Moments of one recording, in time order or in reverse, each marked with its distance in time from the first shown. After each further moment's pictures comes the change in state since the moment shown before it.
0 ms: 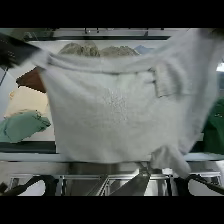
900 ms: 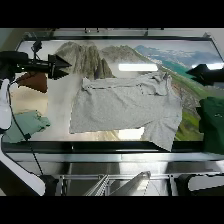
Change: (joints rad) left arm -0.032 -0.750 0.469 0.033 0.173 -0.050; right arm -0.253 -0.364 -0.182 -0.211 -0.097 -0.008
